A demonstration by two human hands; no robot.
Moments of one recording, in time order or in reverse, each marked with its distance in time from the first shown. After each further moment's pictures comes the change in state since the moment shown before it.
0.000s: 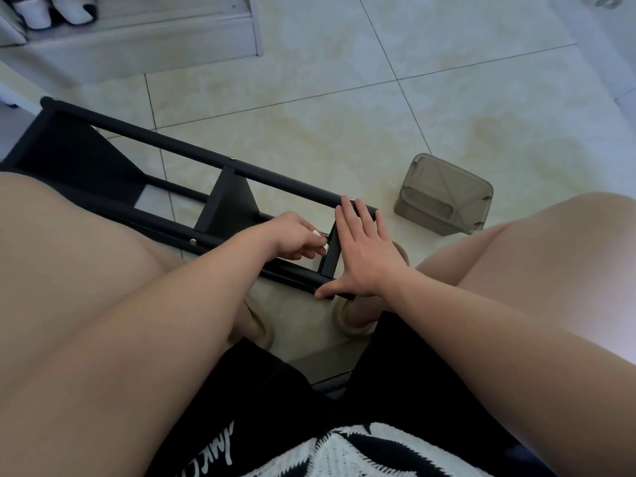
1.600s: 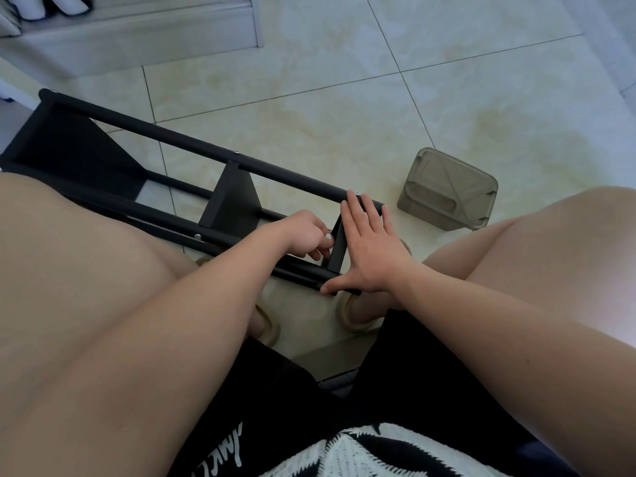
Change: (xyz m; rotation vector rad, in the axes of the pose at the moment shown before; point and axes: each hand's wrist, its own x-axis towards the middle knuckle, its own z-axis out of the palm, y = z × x) left_hand 0.002 0.008 0.007 0.226 -0.040 0.029; right_hand 0.002 0.001 -0.002 0.019 -0.012 0.008
